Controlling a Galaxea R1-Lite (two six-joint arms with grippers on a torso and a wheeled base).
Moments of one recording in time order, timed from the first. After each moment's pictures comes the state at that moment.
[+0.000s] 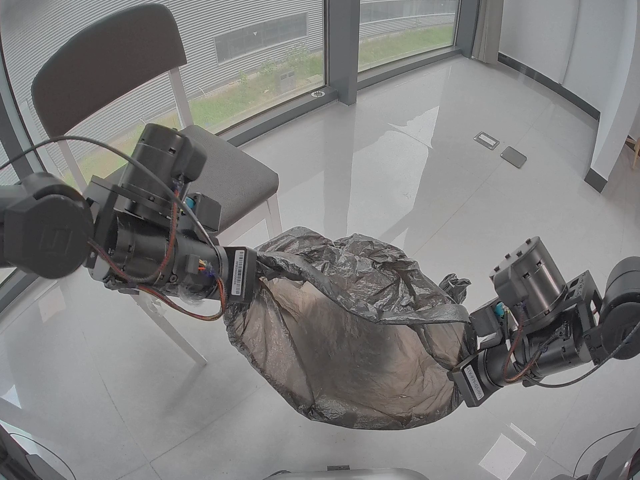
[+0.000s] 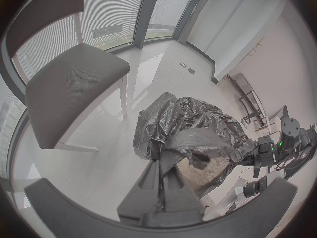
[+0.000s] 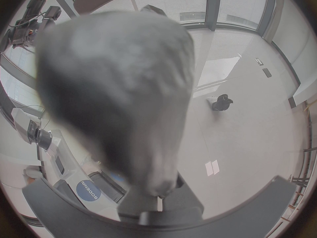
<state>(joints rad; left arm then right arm) -0.55 1.68 -1.25 0.33 -0.07 -0.29 0.68 1.66 -0.86 0.20 -0.09 0.18</state>
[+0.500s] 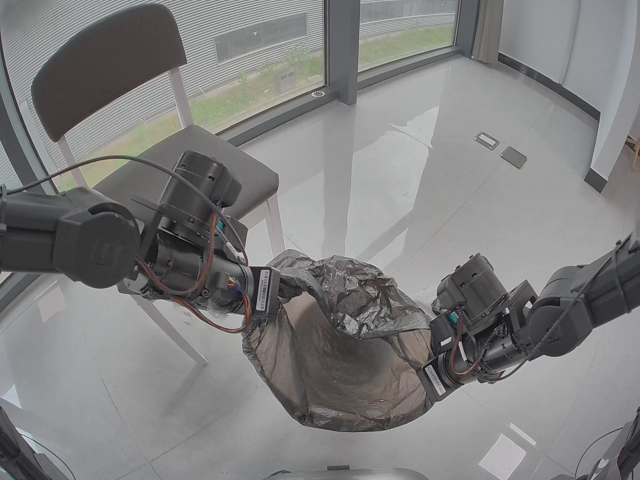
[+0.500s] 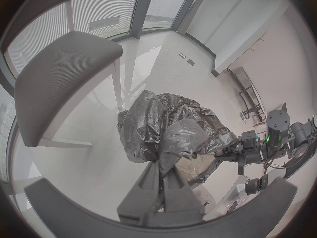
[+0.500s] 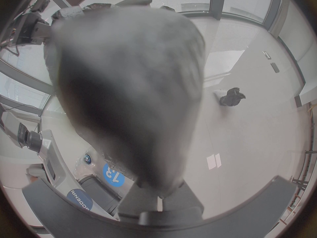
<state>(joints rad) -0.57 1.79 -1.26 0.30 -0.10 -0.30 0.63 1.91 -0.94 0.13 -0.02 0.15</state>
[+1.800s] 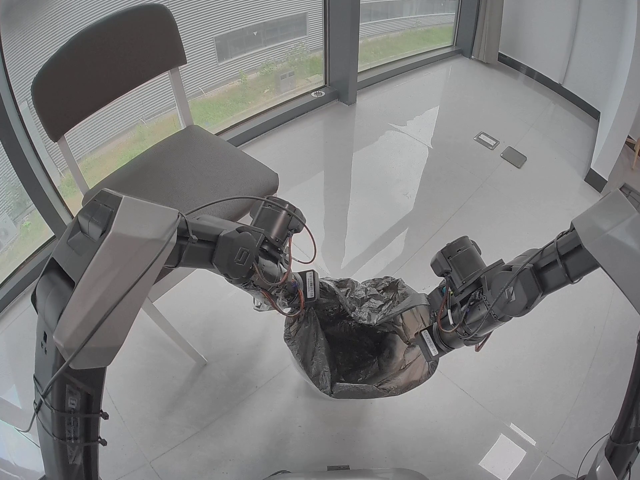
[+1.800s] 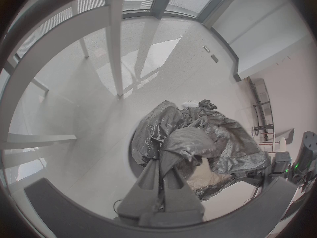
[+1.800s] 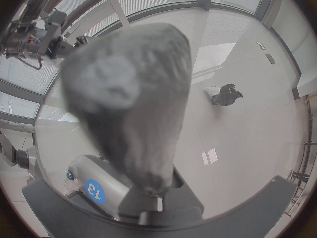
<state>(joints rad) -0.48 2.35 -1.73 0.34 -0.11 -0.44 0.46 2.14 -1.17 0.14 0.00 0.06</state>
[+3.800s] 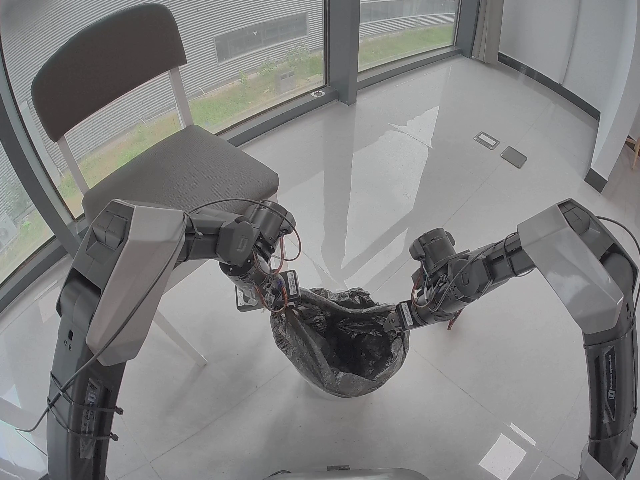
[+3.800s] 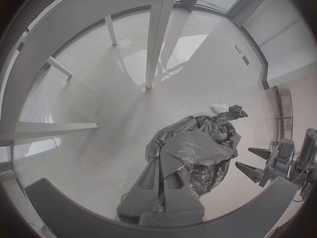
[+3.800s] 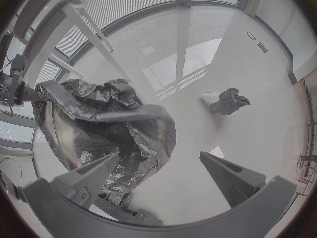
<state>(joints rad) -0.43 2.46 -1.96 0.58 0.01 -0.55 0.39 2.42 -1.54 0.16 -0.01 0.16</state>
